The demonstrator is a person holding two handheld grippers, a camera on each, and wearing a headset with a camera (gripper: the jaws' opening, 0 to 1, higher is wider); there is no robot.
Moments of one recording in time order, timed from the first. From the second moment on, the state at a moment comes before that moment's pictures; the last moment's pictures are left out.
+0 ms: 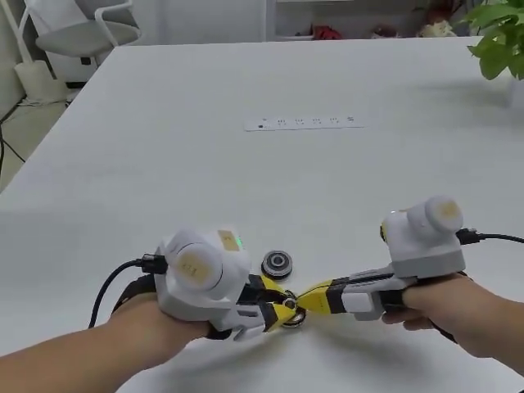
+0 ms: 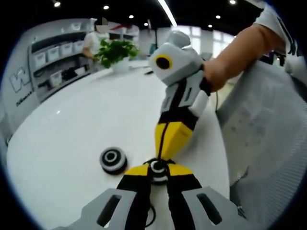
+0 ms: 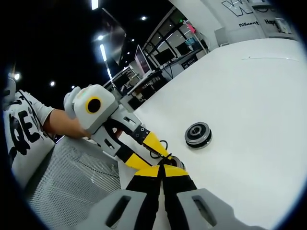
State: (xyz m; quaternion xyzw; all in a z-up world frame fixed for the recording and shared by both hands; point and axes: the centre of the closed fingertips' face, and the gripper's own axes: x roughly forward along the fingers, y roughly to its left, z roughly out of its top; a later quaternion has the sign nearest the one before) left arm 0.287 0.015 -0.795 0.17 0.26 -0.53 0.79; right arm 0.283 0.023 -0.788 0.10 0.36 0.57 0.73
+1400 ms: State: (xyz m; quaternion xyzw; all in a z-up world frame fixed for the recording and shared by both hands) left arm 0.272 0.032 -0.766 0.10 0.25 -0.55 0.79; right arm 0.291 0.014 -0.776 0.11 0.35 0.56 0.74
